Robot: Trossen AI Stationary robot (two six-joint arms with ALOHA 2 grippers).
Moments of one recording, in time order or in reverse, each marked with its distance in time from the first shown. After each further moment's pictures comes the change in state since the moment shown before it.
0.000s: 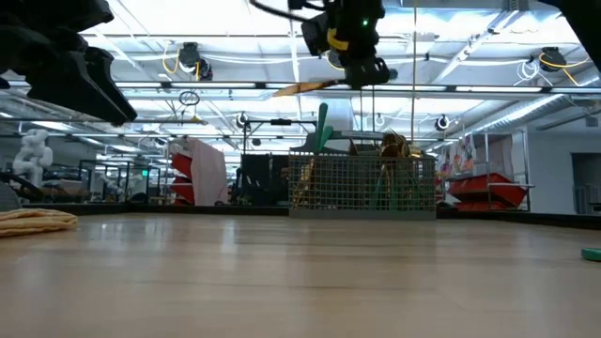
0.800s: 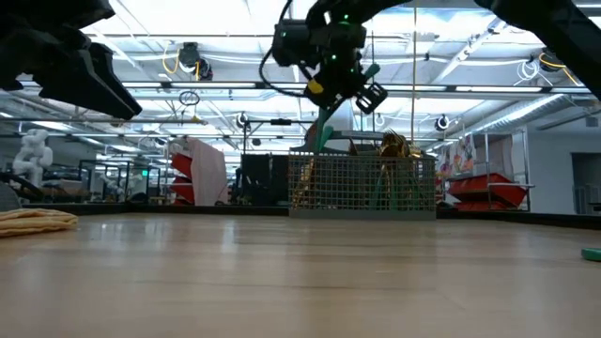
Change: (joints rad) left arm 0.000 0.000 0.000 -0.001 -0.071 0.002; right arm -0.247 0.095 0.001 0.312 0.359 -0.803
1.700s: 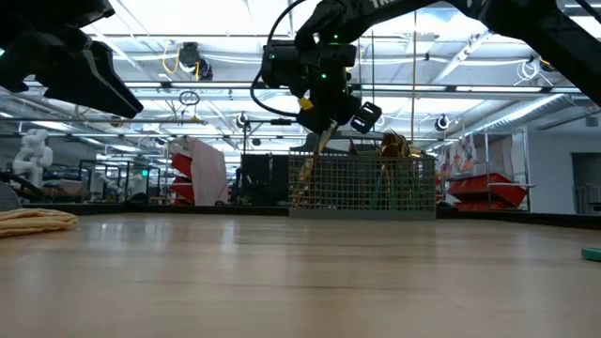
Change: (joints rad) left arm 0.000 0.000 0.000 -0.007 -0.041 0.000; right arm 0.005 0.095 0.000 0.047 -0.152 -0.147
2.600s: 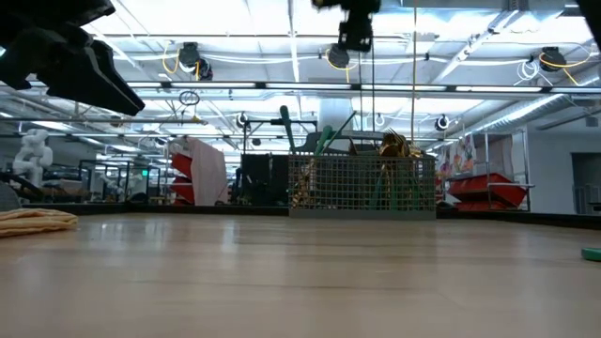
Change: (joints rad) left arm 0.000 0.000 0.000 0.017 -0.011 -0.003; right arm 0.146 -0.320 0.000 0.068 0.114 0.635
